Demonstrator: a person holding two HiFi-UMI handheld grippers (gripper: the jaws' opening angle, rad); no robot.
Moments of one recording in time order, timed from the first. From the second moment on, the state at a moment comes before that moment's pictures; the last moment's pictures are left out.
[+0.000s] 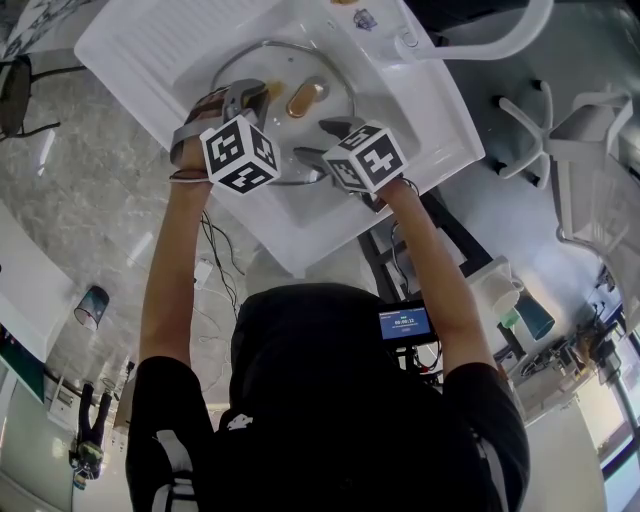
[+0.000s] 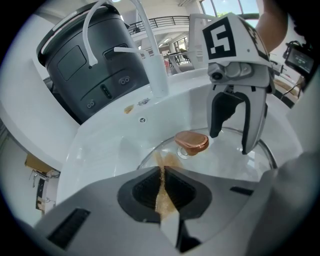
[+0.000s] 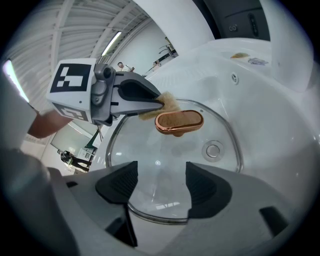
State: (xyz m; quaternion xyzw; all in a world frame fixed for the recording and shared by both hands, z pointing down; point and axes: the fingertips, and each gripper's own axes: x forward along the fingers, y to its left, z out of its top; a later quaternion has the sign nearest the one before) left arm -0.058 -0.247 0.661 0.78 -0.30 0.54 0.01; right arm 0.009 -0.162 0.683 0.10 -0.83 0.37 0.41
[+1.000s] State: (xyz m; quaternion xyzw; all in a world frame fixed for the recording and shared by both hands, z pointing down) left arm -0.053 -0.186 0.641 0.78 -0.29 0.55 -0.02; right arm 0.010 -0.162 0.683 0.10 -0.82 0.37 0.42
